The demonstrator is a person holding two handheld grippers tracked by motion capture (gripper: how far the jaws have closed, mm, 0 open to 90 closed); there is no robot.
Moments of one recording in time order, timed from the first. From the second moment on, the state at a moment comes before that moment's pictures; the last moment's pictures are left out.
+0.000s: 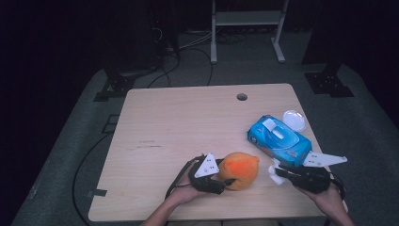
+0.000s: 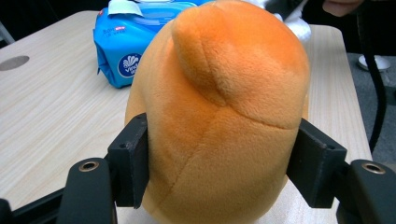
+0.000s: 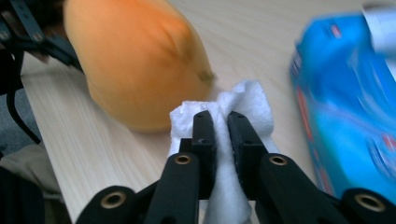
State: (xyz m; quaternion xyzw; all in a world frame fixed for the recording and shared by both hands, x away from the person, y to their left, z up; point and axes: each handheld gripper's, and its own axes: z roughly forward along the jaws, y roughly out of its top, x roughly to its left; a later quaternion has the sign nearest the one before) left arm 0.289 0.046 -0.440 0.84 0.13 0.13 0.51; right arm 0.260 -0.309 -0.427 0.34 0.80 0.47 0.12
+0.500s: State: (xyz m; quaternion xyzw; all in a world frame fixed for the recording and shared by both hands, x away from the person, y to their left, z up) left arm 0.291 0.044 -0.437 0.84 0.14 0.12 0.52; right arm 0.262 -0.291 -0.419 0.32 0.78 0.53 0.09
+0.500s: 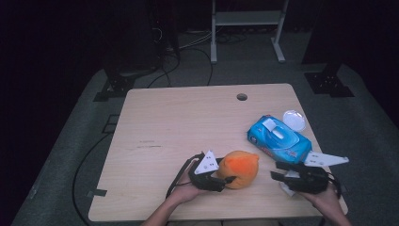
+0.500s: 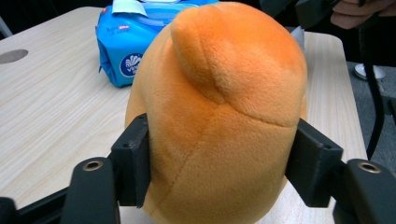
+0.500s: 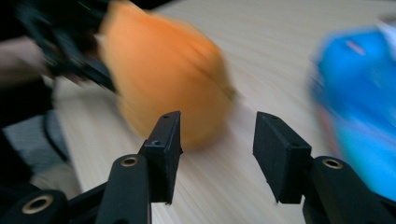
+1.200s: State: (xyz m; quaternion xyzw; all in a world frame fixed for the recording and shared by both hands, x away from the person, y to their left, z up) left arm 0.306 0.079 -0.423 0.84 0.19 0.24 0.44; right arm 0.329 -0.177 -0.398 0.26 0.78 0.56 0.10
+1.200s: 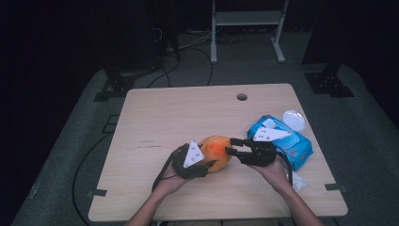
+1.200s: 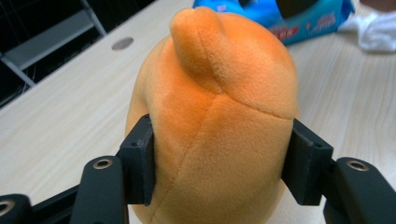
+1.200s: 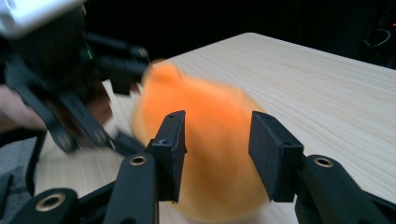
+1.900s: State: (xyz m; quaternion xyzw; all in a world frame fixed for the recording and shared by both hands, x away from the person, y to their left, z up) left arm 0.306 0.090 -0.409 0.82 0.18 0.10 0.53; right arm 0.284 -0.205 -0.431 0.19 0.84 0.50 0.06
